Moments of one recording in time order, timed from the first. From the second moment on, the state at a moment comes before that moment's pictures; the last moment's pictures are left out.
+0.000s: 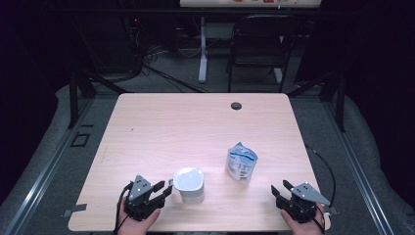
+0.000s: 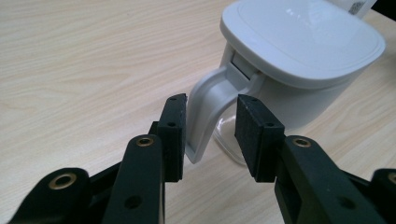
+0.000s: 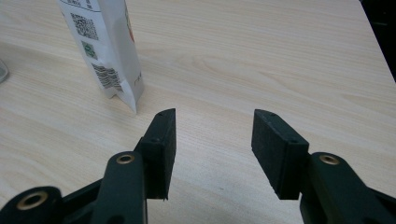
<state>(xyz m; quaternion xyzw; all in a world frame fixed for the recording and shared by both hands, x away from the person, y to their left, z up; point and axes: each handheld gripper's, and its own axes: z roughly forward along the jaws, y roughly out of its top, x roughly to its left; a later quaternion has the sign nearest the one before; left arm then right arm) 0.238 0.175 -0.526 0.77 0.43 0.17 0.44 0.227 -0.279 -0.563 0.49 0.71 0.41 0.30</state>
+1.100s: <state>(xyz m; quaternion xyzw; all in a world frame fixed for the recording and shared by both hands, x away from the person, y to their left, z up) 0.252 0.187 -0.500 0.77 0.41 0.17 0.46 0.230 -0.260 -0.553 0.48 0.71 0.42 0.30</state>
